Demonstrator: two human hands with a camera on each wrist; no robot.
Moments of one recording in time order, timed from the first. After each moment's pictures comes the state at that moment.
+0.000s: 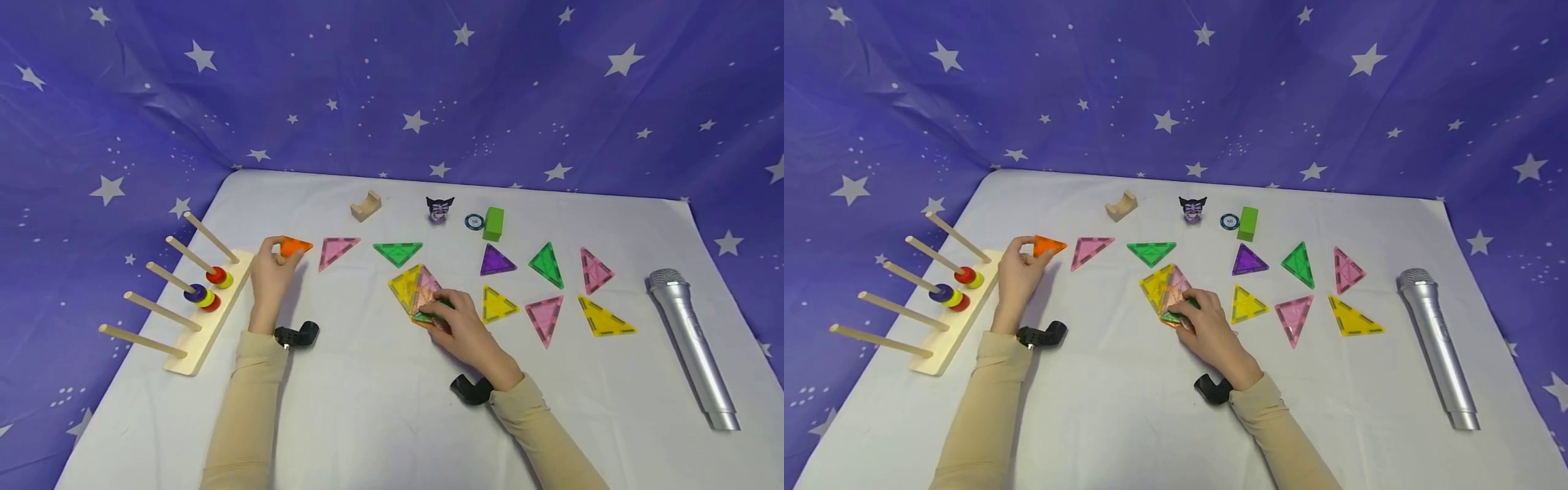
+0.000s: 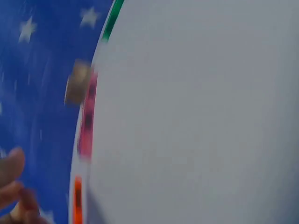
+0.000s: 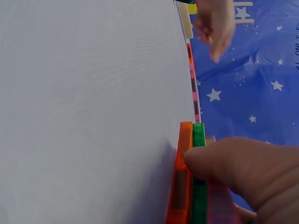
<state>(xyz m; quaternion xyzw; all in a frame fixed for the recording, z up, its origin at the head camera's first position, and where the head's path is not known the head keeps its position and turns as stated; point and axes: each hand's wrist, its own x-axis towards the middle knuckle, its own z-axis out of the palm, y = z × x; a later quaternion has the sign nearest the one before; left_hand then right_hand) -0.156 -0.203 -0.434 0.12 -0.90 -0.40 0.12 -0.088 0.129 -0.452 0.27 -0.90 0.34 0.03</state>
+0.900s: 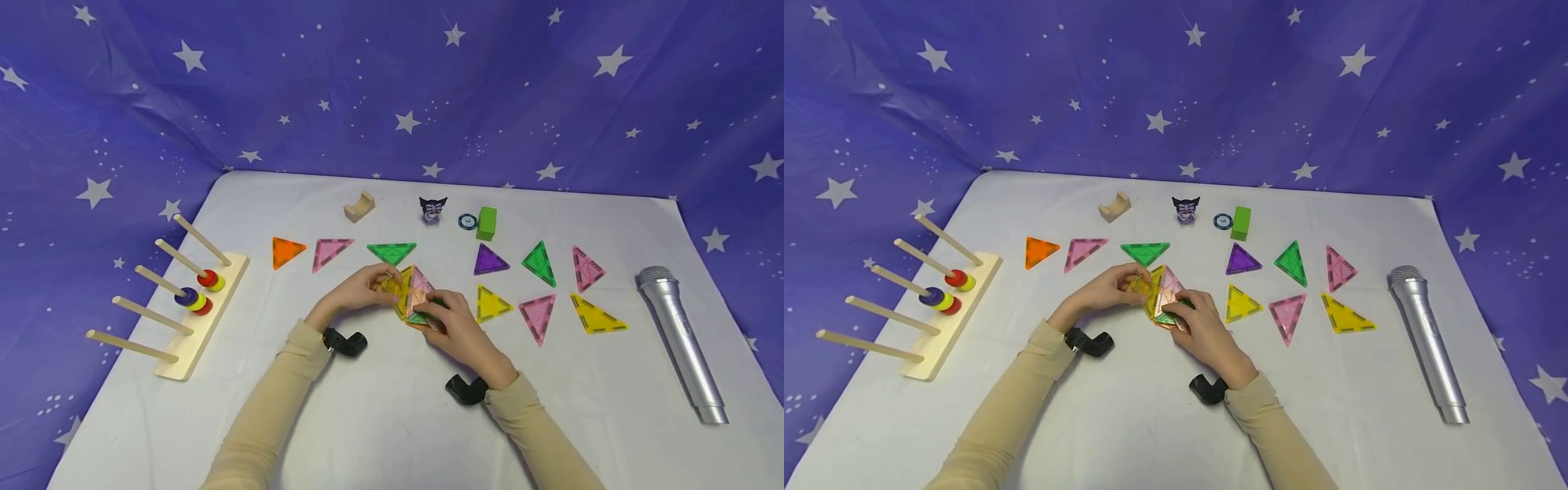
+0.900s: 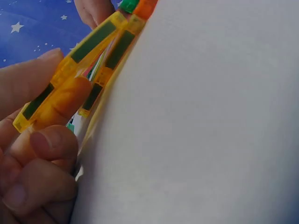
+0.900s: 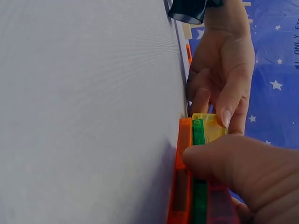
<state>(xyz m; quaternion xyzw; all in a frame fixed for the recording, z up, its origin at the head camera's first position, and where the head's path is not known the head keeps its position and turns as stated) -0.169 -0.099 -0.455 -0.26 -0.77 -0.54 -0.22 -0.088 0.131 -0.452 0.27 -0.91 0.33 -0.01</state>
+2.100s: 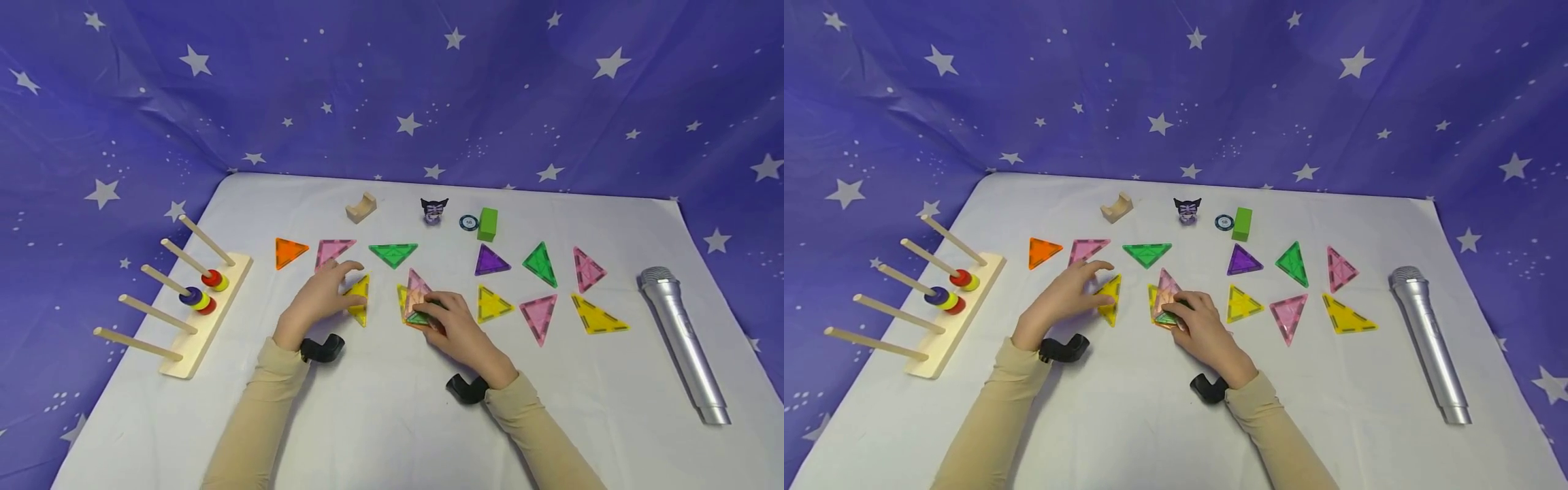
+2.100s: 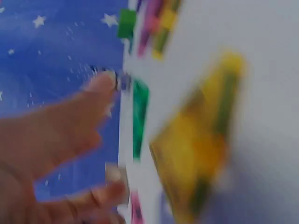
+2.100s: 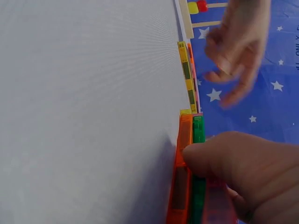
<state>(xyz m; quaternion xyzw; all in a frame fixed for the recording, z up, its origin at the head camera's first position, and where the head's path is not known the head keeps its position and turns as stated) -0.134 -0.139 -0.410 -0.17 -0.93 -0.32 -0.12 -0.089 0.129 -0.452 0.28 -0.91 0.31 0.00</state>
